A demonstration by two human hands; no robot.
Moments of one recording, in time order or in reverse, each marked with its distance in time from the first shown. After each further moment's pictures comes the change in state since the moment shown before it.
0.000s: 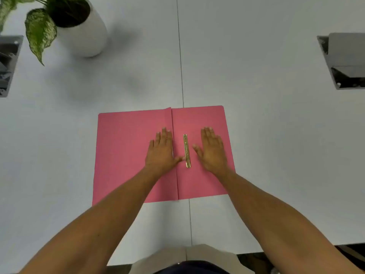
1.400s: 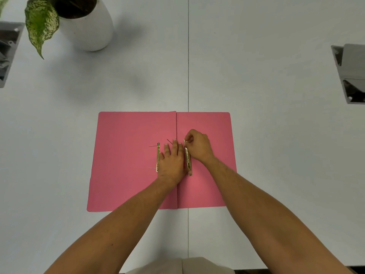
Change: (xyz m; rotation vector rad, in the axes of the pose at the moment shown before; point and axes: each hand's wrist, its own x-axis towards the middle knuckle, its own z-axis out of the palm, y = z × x) left_hand 0.010 0.024 0.031 -0.004 -0.059 -0.026; right_hand 0.063 -0.051 -0.006 0.420 -0.071 0.119
